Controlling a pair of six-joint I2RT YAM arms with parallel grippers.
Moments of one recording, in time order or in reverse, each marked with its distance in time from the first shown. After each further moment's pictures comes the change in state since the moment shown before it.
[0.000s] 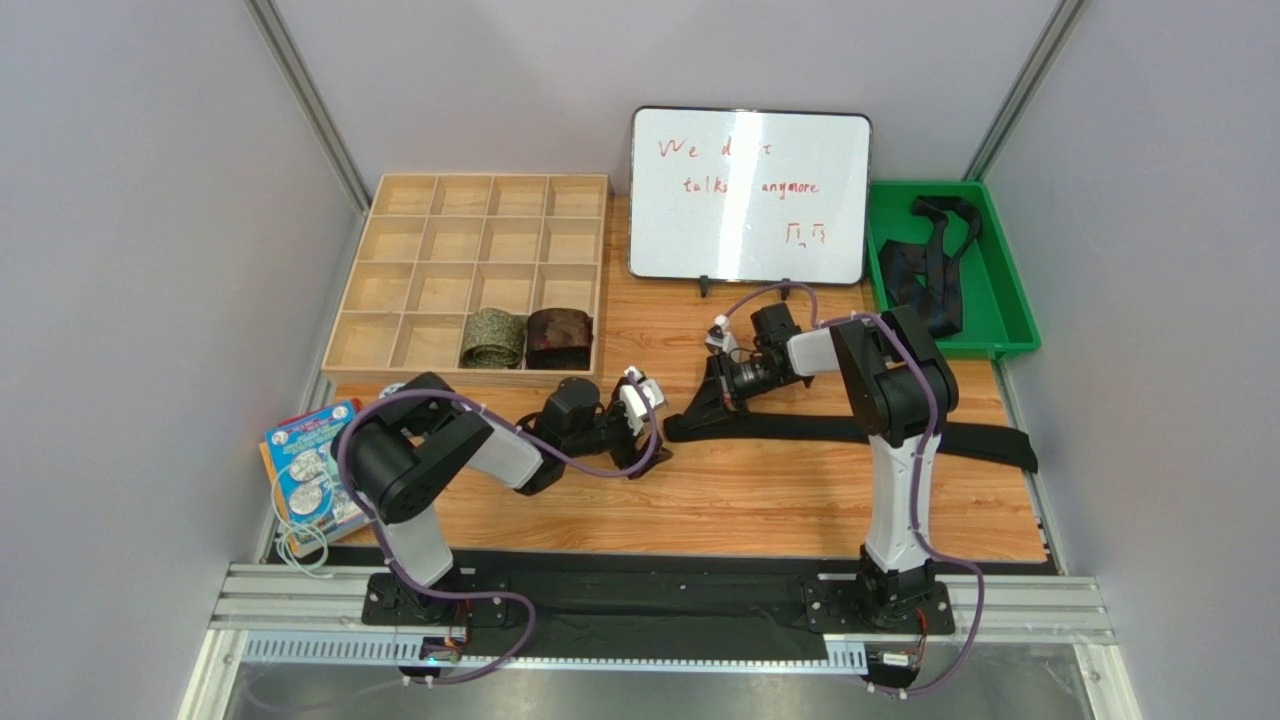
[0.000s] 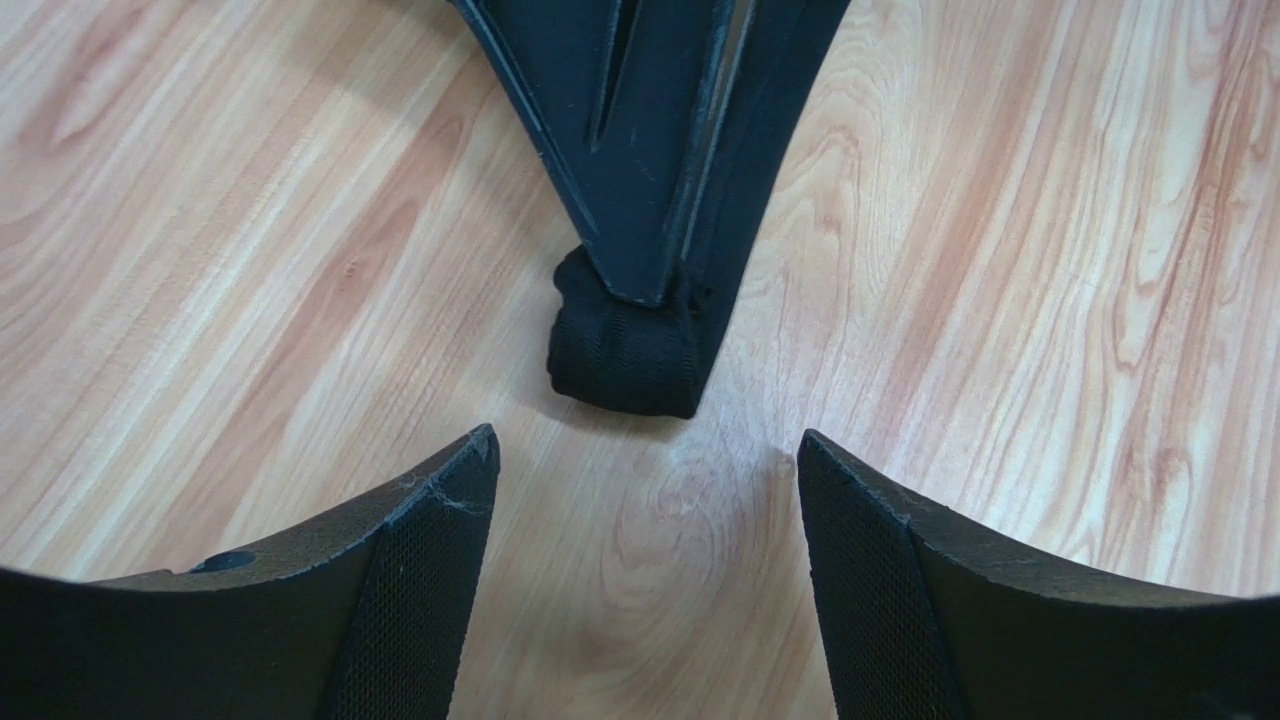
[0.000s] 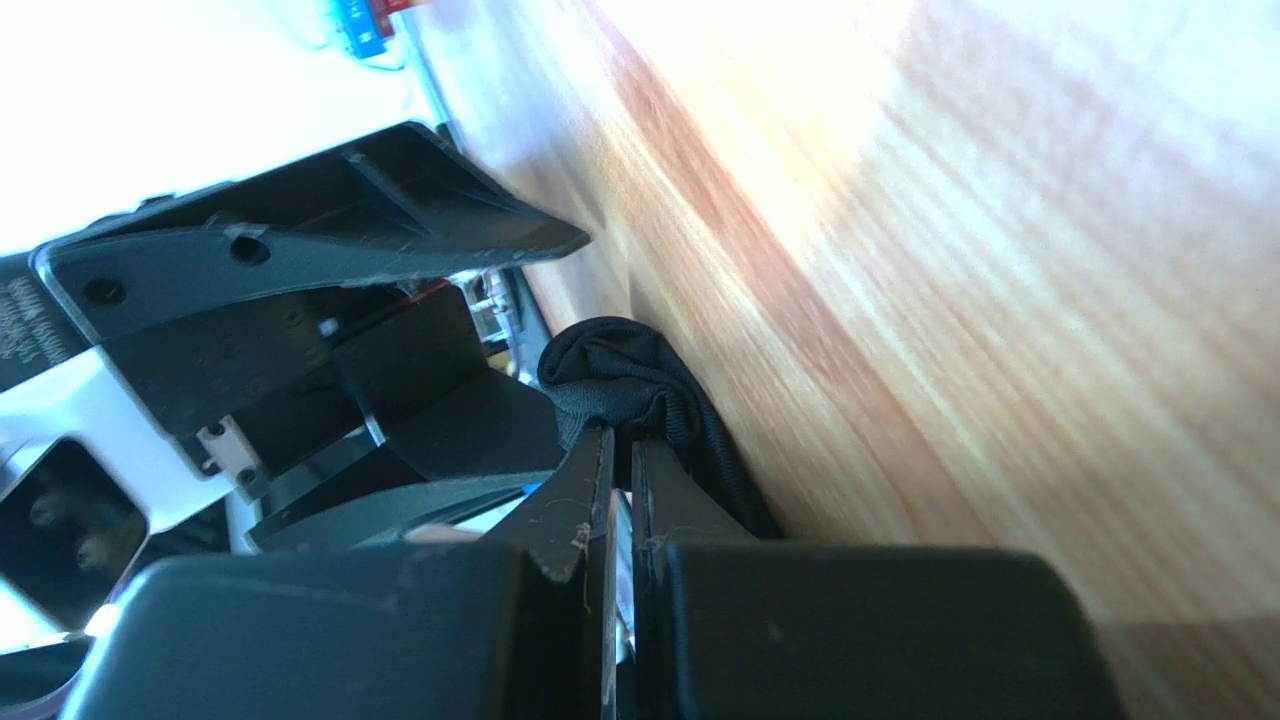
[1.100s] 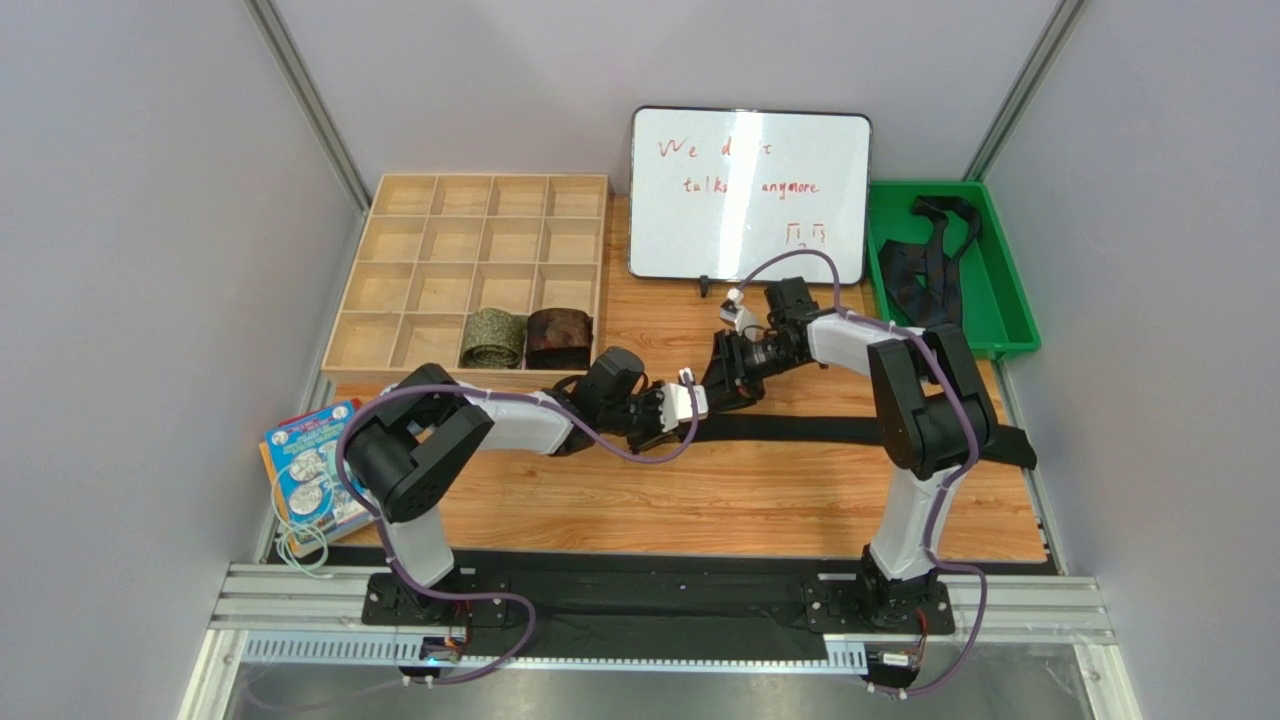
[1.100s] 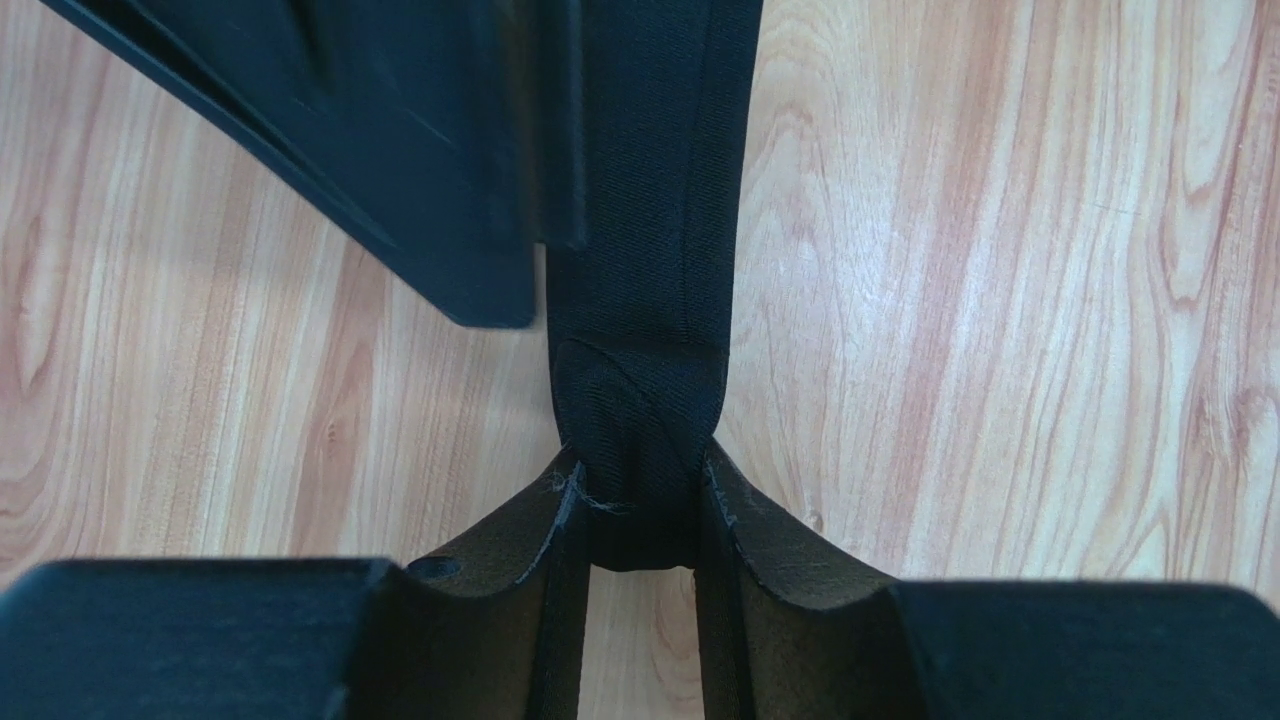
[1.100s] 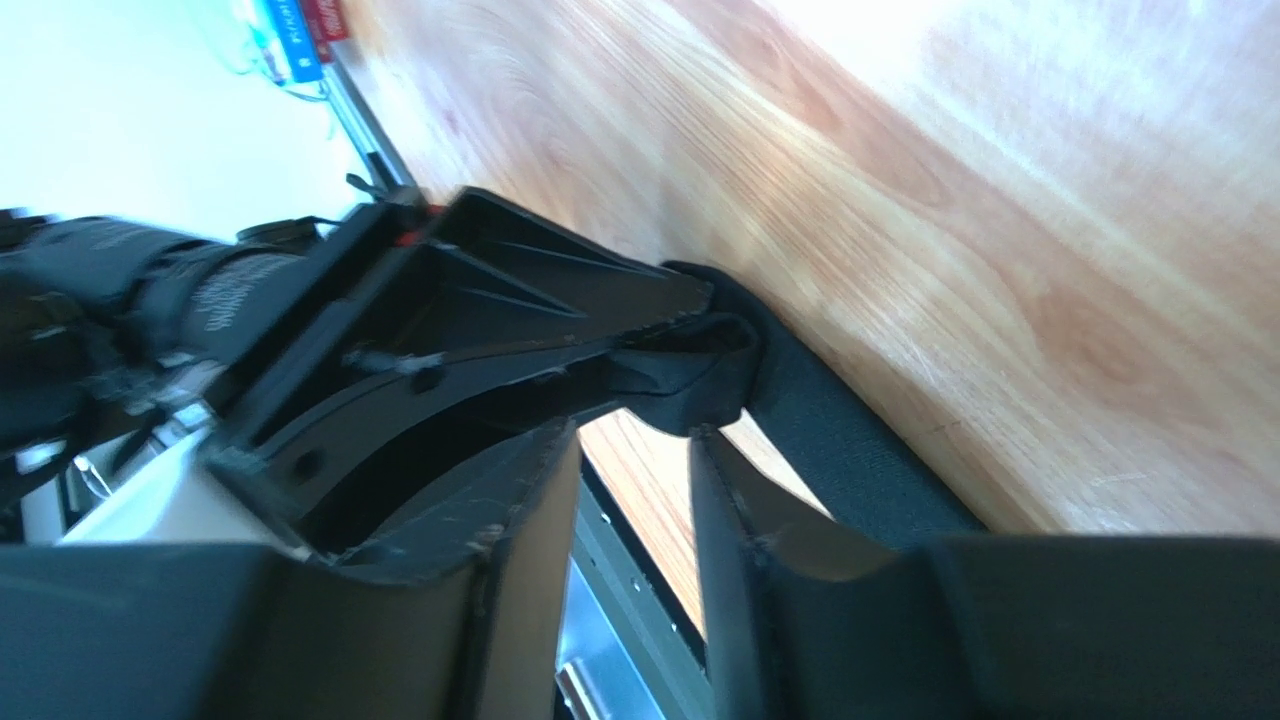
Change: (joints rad) left arm -0.042 0.040 0.295 -0.505 0.045 0.348; right arm -0.024 -0.210 0.026 -0.199 0.157 -0.110
